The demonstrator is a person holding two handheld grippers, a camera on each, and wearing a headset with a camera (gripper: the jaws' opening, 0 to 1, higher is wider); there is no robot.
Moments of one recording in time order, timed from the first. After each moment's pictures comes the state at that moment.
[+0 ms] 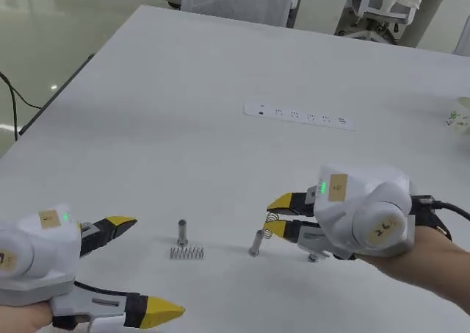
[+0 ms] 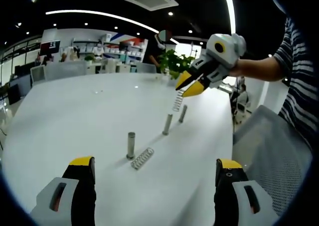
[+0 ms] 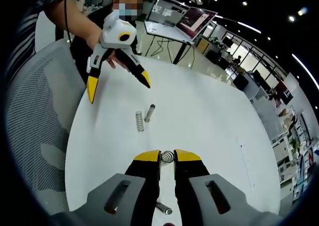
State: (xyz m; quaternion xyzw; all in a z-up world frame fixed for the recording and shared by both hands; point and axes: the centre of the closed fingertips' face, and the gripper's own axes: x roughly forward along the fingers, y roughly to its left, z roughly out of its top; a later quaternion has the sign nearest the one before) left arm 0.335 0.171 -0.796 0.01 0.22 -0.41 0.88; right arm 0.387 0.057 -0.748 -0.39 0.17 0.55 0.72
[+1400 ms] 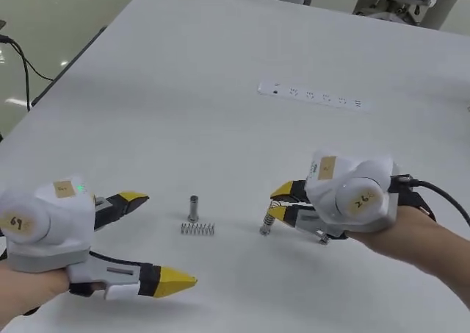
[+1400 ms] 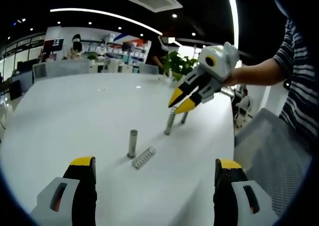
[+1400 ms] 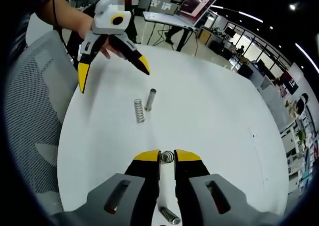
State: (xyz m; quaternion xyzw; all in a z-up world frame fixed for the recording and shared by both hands) left arm 0.338 0.170 -0.802 -0.01 0.22 -0.40 0.89; right arm 0.399 0.061 -0.801 -0.39 0.22 0.55 0.71
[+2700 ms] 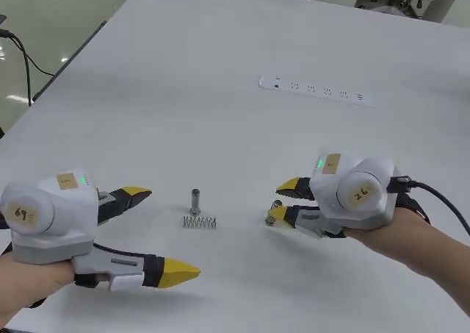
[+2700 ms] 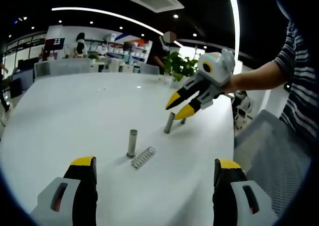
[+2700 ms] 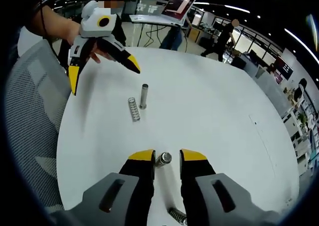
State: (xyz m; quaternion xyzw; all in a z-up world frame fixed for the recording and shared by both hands) left arm 0.337 0.171 -0.803 -0.02 0.23 -0.40 0.89; right arm 0.402 0.055 -0.806 -0.33 0.24 0.53 0.74
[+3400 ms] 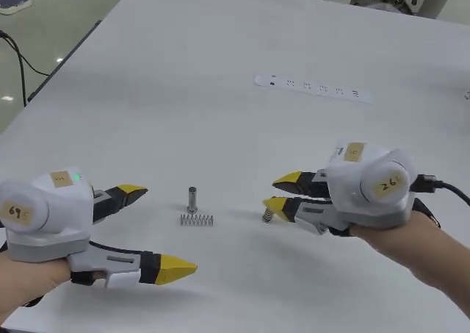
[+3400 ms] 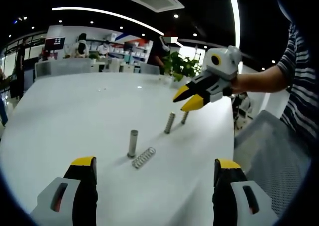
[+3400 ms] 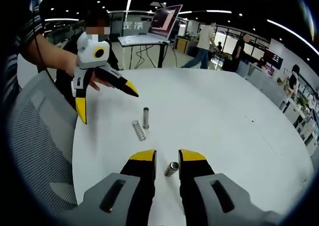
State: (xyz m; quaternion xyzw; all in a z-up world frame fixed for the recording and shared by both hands) left arm 0.336 0.172 -0.801 -0.02 0.23 -0.40 0.89; right arm 0.386 0.062 -0.773 -0.24 0.22 0.52 0.79
